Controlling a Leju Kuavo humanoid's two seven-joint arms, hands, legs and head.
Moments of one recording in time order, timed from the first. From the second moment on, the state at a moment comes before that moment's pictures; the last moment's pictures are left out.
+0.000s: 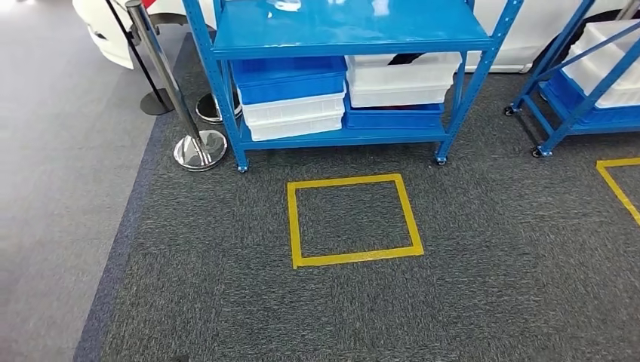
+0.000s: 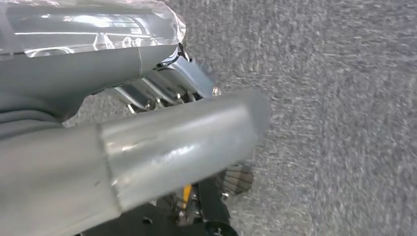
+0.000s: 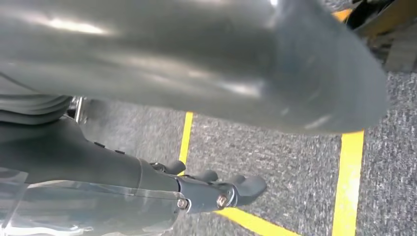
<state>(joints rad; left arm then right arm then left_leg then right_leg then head) -0.07 -0.19 1.20 -0.17 -0.91 0.16 -0.33 -0.03 0.01 -0.48 -0.20 0.71 -0.10 0.04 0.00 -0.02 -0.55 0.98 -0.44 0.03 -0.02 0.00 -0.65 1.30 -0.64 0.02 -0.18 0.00</state>
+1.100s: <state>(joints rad) -0.07 -0.19 1.24 -0.17 -0.88 0.13 -0.31 -0.03 -0.01 -0.50 -0.19 0.71 -0.10 0.06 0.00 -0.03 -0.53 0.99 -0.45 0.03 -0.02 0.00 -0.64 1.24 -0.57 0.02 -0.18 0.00</state>
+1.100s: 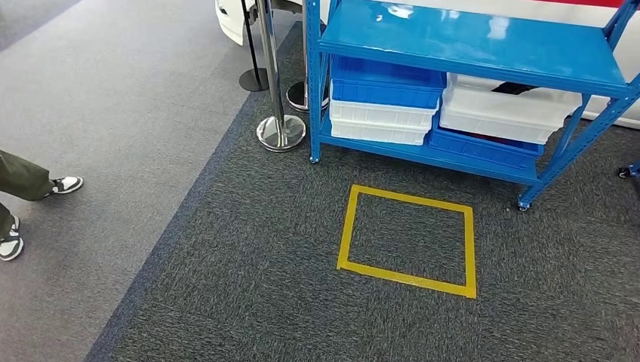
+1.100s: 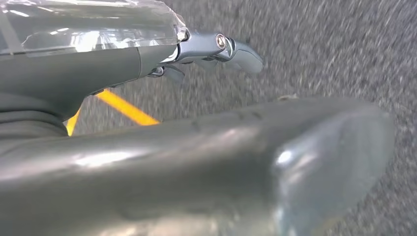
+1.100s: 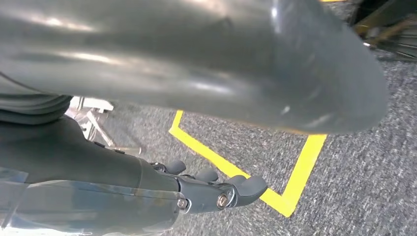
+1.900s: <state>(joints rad) -0.08 -0.19 1.24 -0.15 -0.91 0.14 -0.31 -0.03 0.05 -0.57 -0.18 0.63 -0.10 0.06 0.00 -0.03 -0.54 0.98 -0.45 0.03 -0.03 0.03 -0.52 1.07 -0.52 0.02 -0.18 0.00</state>
